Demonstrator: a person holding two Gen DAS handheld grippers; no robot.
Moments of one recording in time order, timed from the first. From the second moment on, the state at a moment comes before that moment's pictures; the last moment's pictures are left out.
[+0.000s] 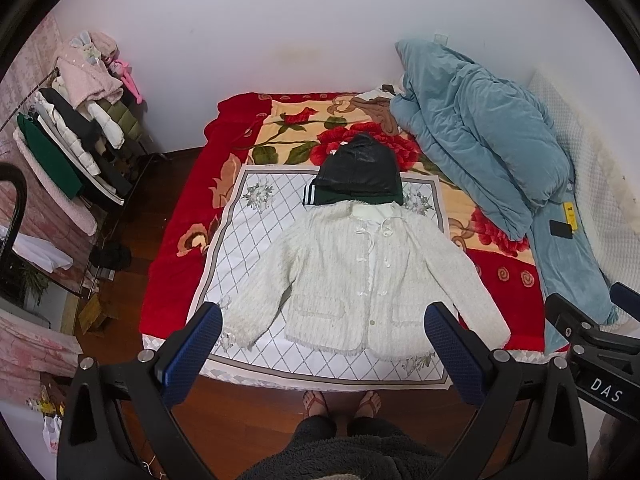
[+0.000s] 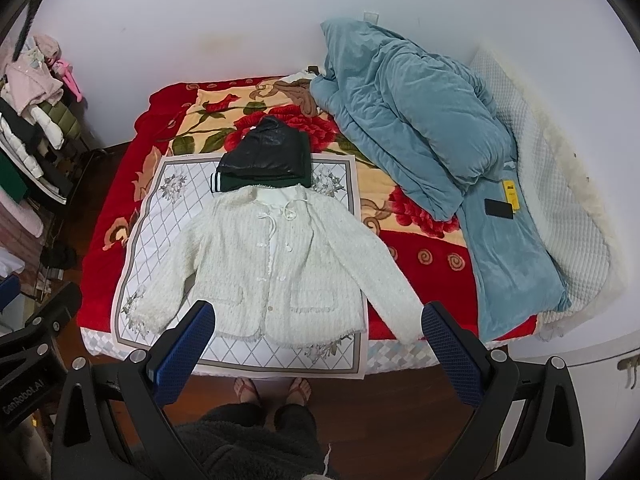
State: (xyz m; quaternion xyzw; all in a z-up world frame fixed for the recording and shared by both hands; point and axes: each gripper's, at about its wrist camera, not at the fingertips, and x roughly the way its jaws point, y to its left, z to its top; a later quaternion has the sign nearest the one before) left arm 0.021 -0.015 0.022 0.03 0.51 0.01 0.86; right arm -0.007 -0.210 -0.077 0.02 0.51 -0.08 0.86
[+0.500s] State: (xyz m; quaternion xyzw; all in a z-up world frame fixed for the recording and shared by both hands) left arm 0.022 -0.015 0.025 0.03 0.50 0.00 0.86; right arm -0.008 -0.210 -0.075 0.02 0.51 -0.08 0.86
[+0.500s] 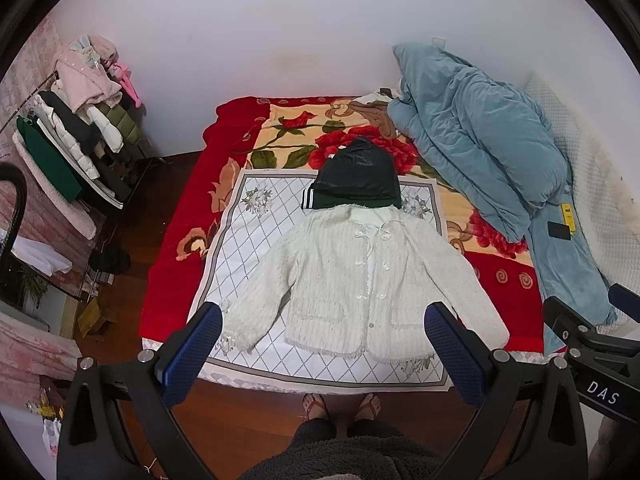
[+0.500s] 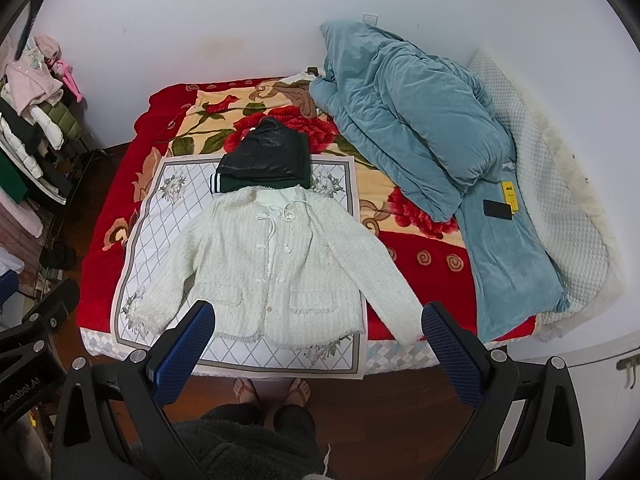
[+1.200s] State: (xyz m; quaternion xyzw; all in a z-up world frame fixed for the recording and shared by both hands) left arm 0.083 -0.022 -0.047 0.06 0.46 0.00 0.89; right arm 0.039 -0.235 -0.114 0.07 0.49 -0.11 0.86
